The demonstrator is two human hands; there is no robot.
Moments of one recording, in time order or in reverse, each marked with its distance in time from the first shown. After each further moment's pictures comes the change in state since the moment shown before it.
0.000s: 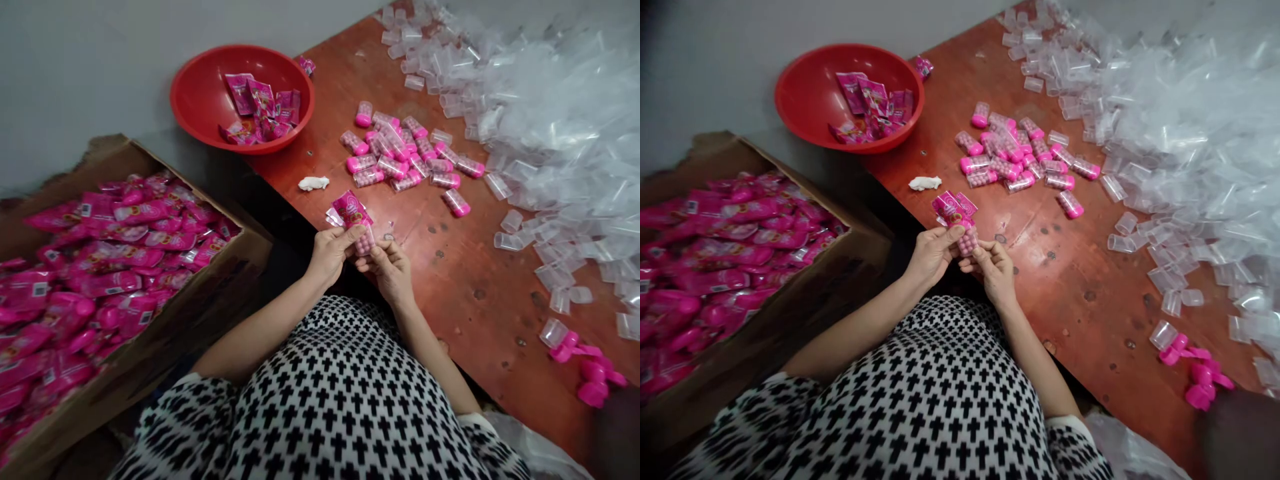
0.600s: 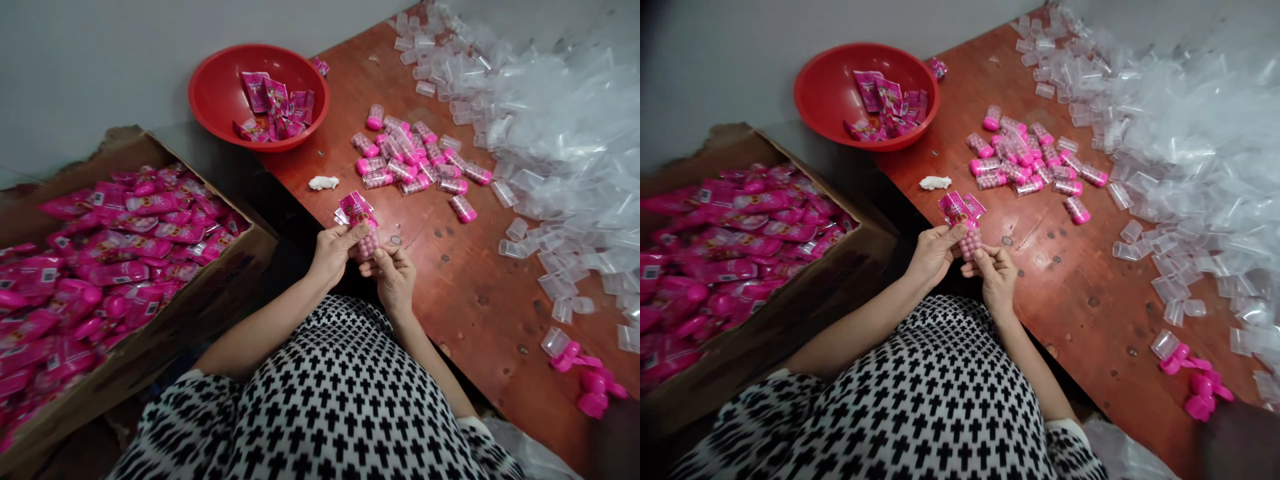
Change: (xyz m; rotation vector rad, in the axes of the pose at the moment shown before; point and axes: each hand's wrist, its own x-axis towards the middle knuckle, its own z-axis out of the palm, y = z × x) left_hand -0.008 0.009 -0.003 -0.009 0.017 0.004; right_hand -0.013 0.000 0.021 -0.039 0.132 -0.091
